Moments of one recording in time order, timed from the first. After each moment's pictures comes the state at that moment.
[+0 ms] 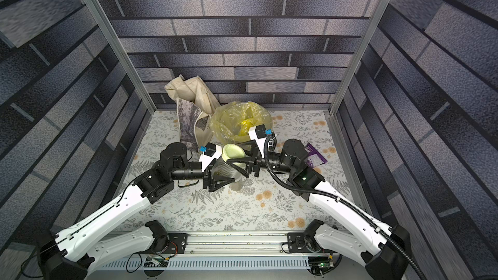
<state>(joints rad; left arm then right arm) -0.70 0.98 0.85 -0.15 0.68 0.05 0.75 1.01 0.87 0.22 -0.69 0.42</state>
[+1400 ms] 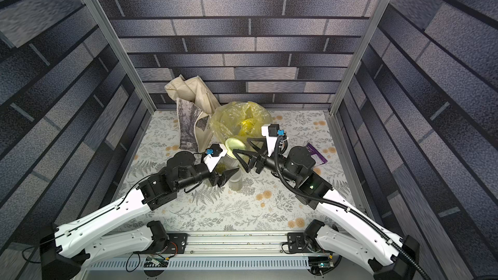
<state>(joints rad) -0.89 0.98 0.84 -0.13 0.10 0.10 0.80 0.91 0.83 0.15 -0.31 0.51</state>
